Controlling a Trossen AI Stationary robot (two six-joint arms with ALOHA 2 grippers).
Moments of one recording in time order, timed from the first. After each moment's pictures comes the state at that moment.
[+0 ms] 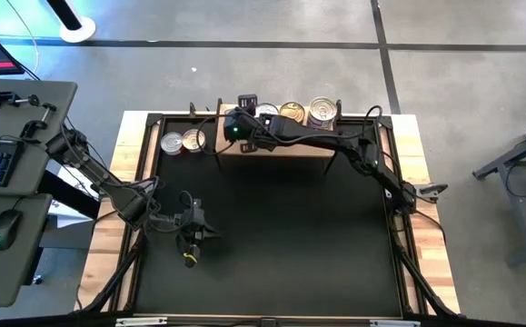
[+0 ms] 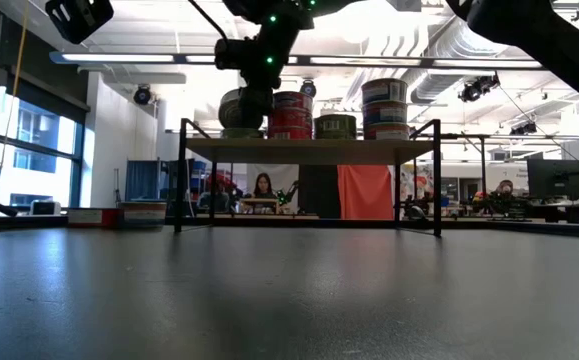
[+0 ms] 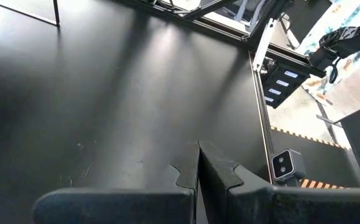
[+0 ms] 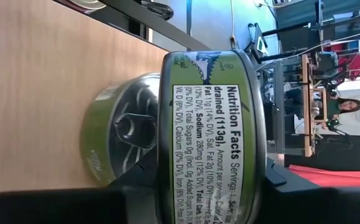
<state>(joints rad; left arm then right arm) -0.67 1.15 0.77 -0.19 -0.55 -0.68 -0.21 2.30 2.31 -0.75 0.67 -0.71</state>
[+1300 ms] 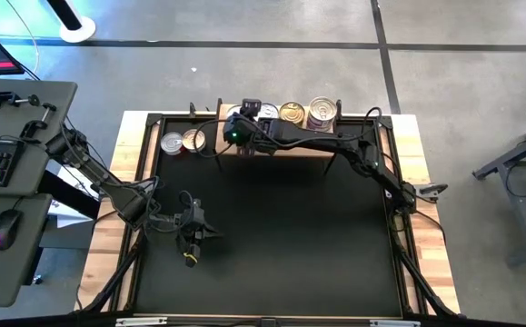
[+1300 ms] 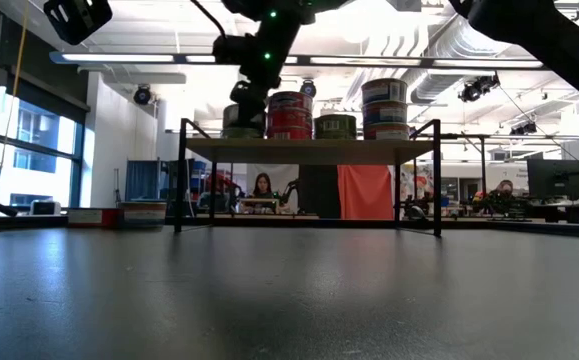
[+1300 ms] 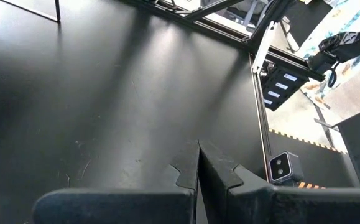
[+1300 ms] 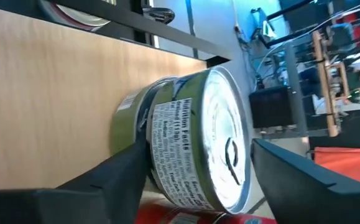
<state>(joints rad) -0.67 1.15 0.77 -0.19 -0.55 -0.70 -0.18 2.30 2.31 -0.79 0.67 -0.52</state>
